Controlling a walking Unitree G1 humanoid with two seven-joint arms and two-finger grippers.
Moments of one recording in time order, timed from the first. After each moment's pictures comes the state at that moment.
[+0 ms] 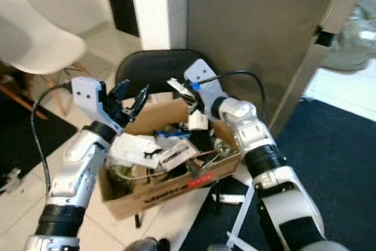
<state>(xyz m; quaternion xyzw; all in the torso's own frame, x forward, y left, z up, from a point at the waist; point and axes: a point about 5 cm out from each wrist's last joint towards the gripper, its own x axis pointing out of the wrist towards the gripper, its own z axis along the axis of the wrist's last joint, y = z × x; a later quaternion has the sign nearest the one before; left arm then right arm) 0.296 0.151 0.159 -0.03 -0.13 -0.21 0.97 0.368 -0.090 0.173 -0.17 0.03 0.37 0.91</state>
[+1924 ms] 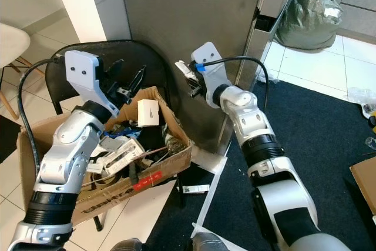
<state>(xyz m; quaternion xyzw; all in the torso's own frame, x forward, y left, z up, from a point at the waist) 0.306 0.153 0.184 0.01 -0.12 -0.17 0.98 0.376 -0.096 0.177 -0.13 0.03 0.31 0.94</state>
